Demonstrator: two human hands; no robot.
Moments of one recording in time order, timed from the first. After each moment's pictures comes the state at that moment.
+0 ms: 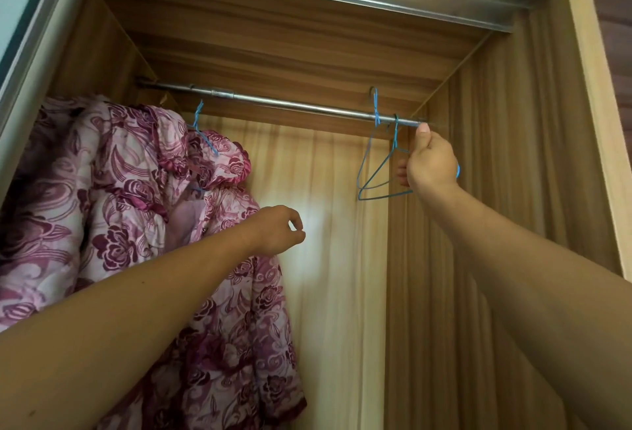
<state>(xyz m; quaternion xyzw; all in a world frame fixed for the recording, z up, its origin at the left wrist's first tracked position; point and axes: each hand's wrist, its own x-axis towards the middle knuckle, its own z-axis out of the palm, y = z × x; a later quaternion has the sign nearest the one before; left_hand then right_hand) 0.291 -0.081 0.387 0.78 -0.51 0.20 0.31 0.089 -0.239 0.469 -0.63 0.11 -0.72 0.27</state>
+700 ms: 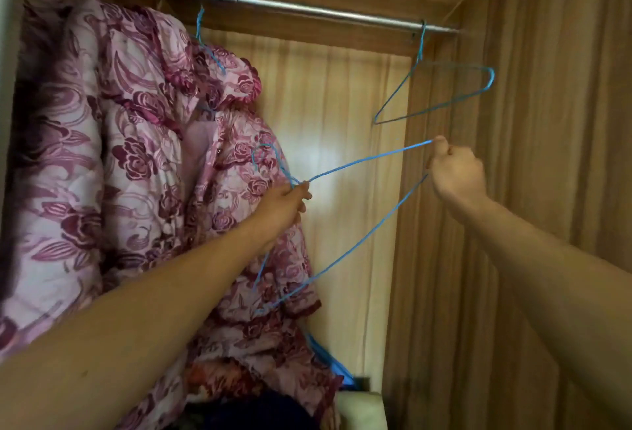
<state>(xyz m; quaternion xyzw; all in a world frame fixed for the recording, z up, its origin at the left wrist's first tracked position) 0.293 -0.103 0.269 0.60 -0.40 -0.01 0.69 0.091 -0.284 0.342 -0.72 0.28 -0.61 0.19</state>
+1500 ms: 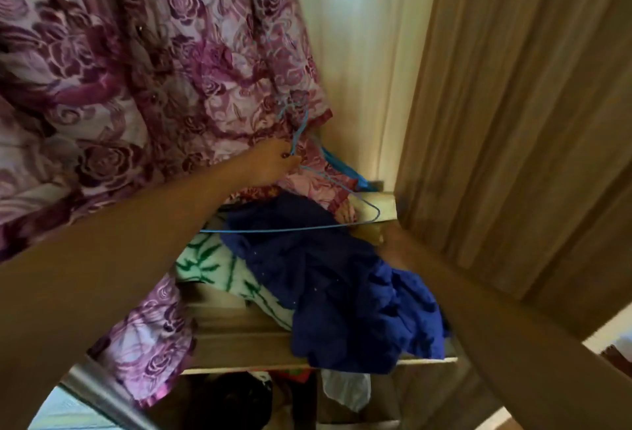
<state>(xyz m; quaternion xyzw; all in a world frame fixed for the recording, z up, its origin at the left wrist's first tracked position) 0.327 -0.105 0.045 0.84 -0.48 -0.06 0.23 0.119 -0.295 -0.113 -0.89 0.36 0.01 0.27</state>
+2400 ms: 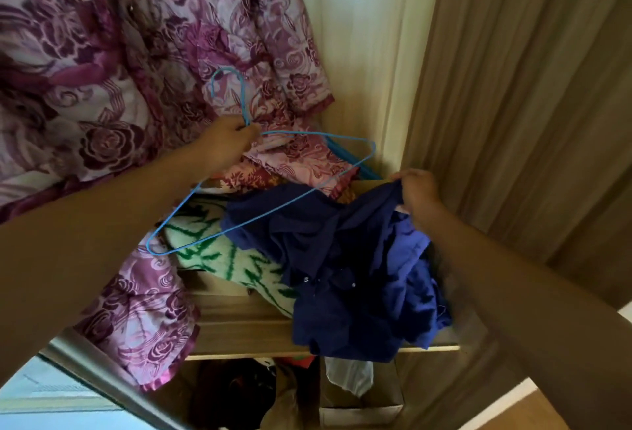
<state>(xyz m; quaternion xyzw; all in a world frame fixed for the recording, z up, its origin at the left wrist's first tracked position) 0.358 -0.069 0.041 0.82 -0.34 -0.05 0.47 0.155 -0.331 -0.072 -0.67 0.42 -0.33 0.51</state>
